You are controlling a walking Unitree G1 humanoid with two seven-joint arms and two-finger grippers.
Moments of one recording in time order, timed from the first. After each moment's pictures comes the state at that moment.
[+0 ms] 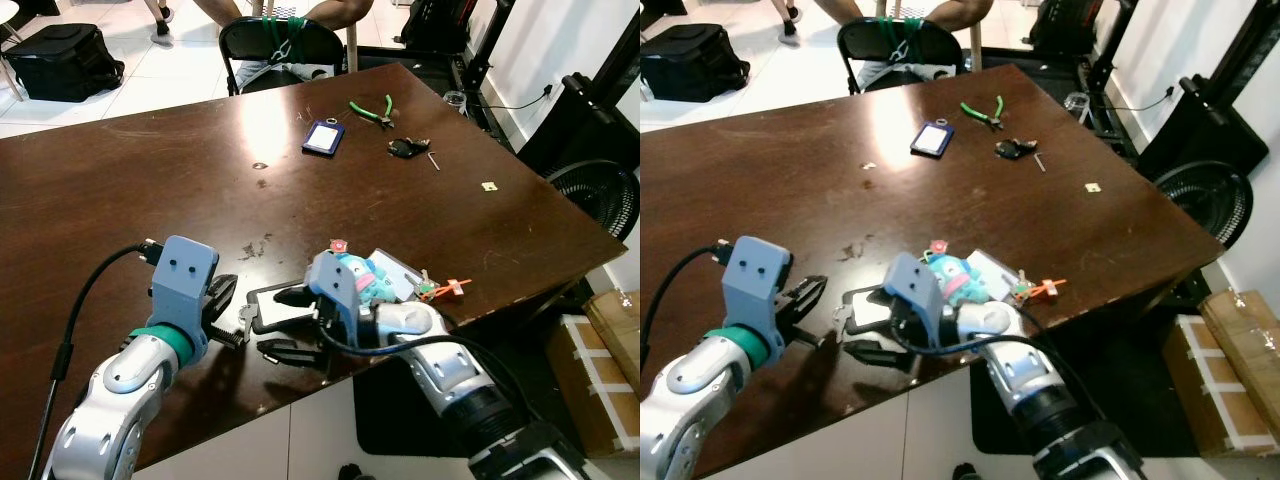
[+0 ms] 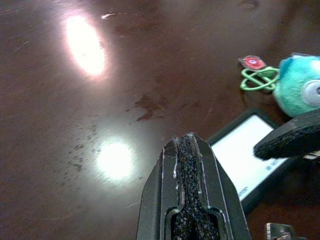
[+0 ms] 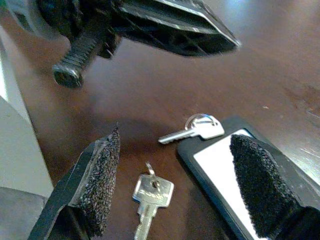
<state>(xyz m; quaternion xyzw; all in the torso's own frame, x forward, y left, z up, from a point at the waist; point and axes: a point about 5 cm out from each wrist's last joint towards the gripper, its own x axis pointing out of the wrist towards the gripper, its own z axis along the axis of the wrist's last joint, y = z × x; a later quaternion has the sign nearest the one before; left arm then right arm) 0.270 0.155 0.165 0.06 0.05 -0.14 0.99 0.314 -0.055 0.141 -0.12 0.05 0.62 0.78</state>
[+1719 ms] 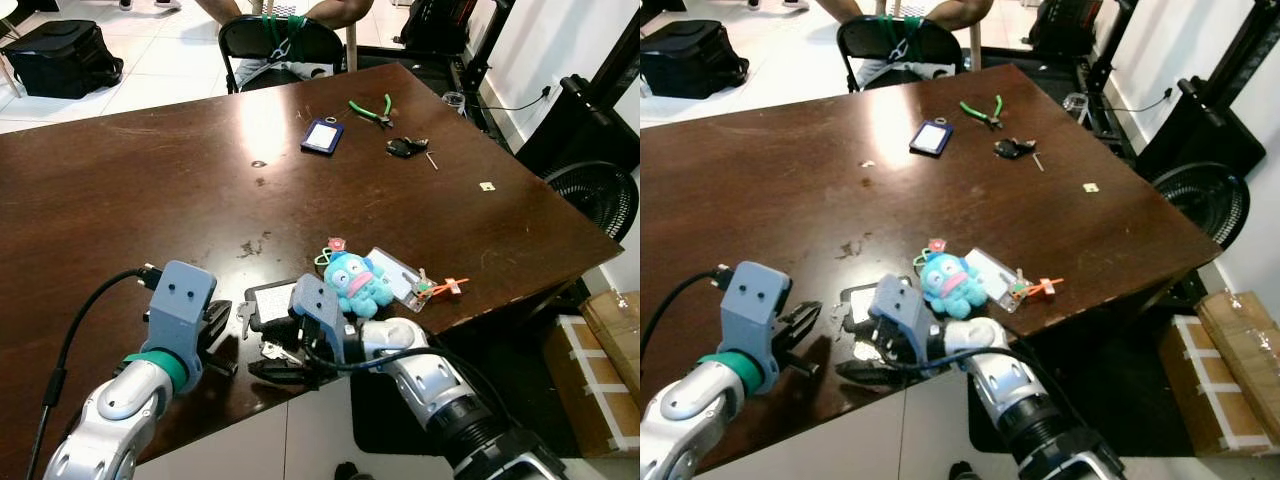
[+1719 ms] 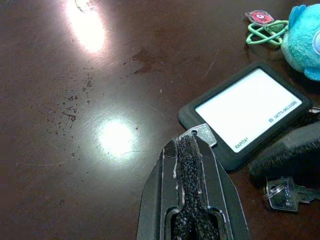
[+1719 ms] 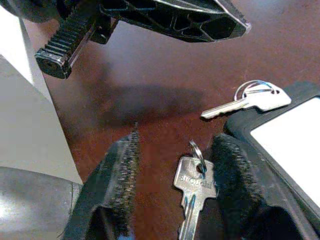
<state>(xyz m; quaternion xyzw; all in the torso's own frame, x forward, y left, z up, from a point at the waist) 0.253 0.160 0.147 0.07 0.10 -0.13 0.98 0.305 -0.044 0.111 -0.10 0.10 0.64 0.76</state>
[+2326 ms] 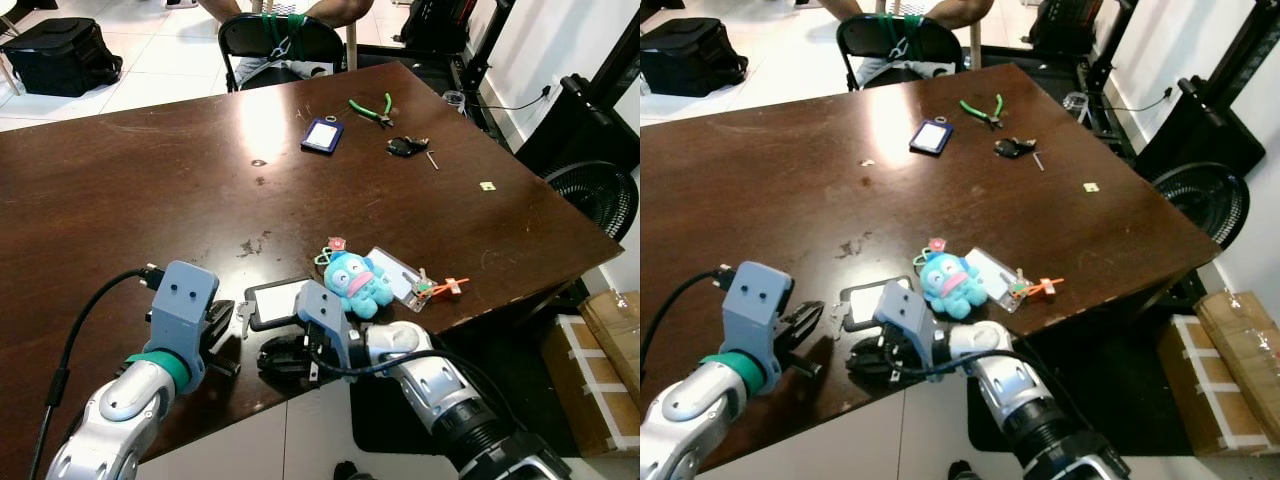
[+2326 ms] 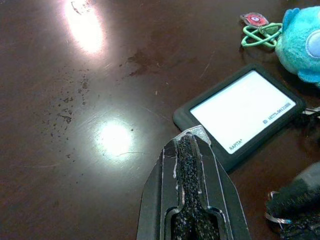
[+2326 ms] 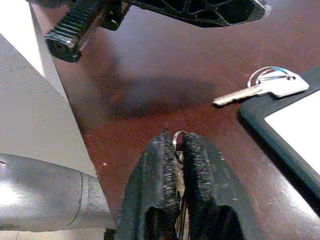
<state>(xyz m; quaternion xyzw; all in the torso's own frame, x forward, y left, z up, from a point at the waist) 0.252 0.158 0.148 0.07 0.09 -0.13 0.98 0.301 -0.050 0.107 -0.10 0.12 0.65 0.74</state>
